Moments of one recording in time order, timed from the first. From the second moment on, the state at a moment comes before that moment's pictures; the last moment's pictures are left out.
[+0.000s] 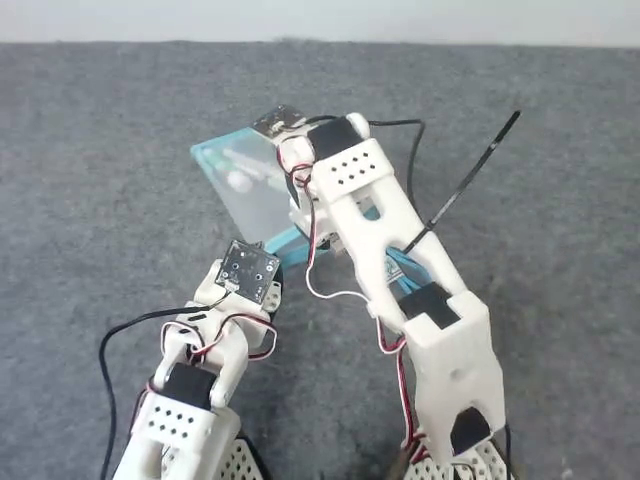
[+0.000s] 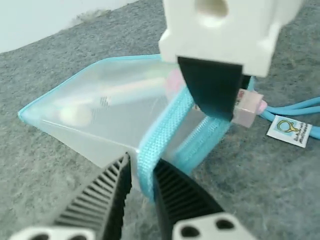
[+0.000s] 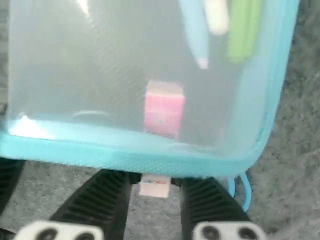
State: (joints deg) left arm 11.8 -82.3 95.8 31.0 -6.4; right arm -33.3 31.6 -36.1 100.7 12.0
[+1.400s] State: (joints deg) left arm 13.5 -82.3 95.9 31.1 -7.3; right arm -25.9 -38.9 62.9 41.1 12.1
